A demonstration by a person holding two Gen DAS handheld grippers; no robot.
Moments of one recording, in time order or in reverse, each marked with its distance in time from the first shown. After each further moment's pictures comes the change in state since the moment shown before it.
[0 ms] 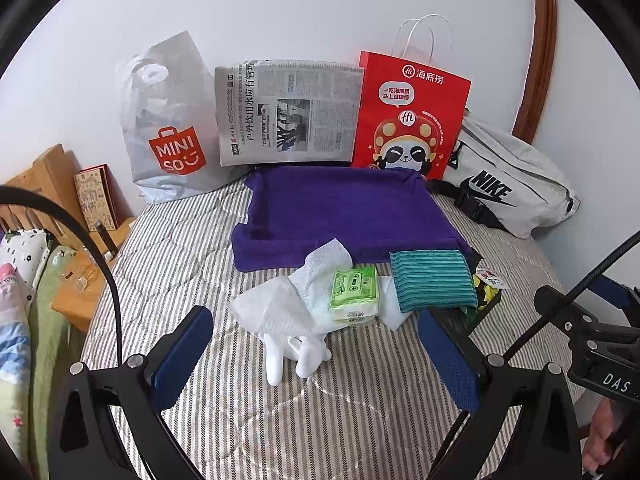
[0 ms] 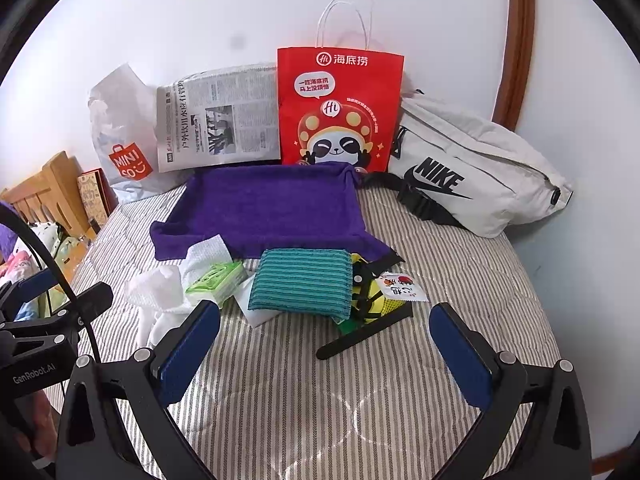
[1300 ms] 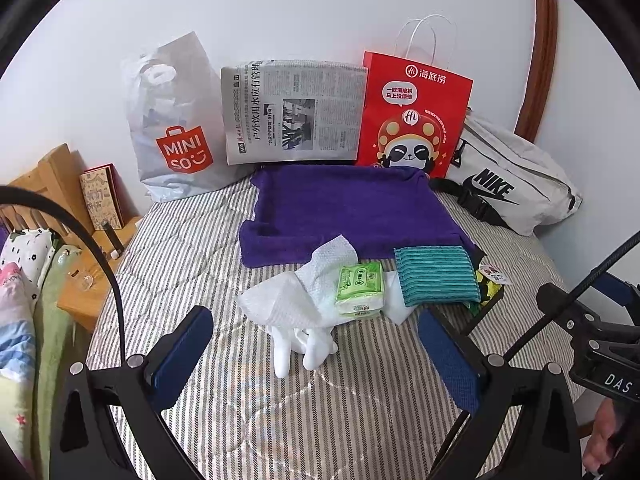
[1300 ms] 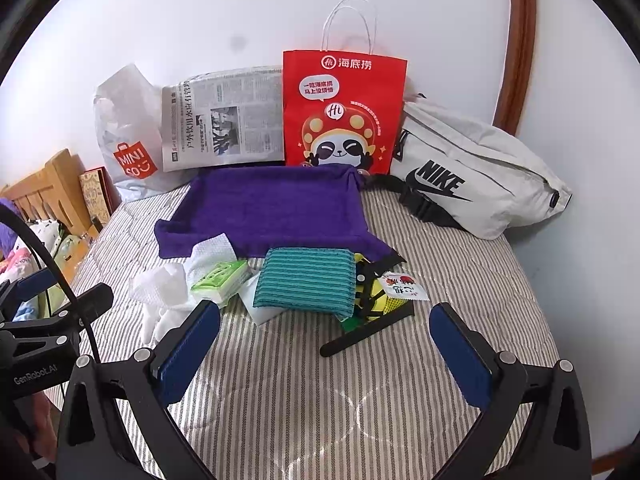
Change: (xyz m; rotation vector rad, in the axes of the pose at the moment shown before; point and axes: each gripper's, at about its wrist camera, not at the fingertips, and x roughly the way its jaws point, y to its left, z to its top) left arm -0.008 -0.002 -0.005 0.001 -0.001 0.023; right arm -0.007 0.005 -0.005 -0.008 -0.010 -0.001
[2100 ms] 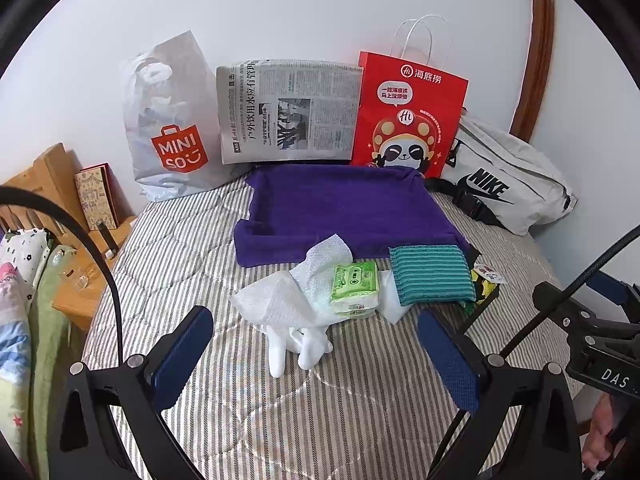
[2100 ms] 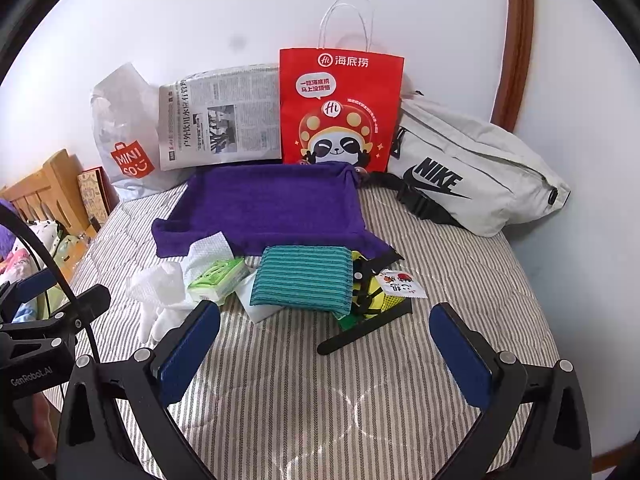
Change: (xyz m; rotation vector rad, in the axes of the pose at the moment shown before) left arm 0.001 0.002 0.000 -0.001 -0.001 -0.026; right arm 0.002 -0.002 -0.001 0.002 0.006 -0.006
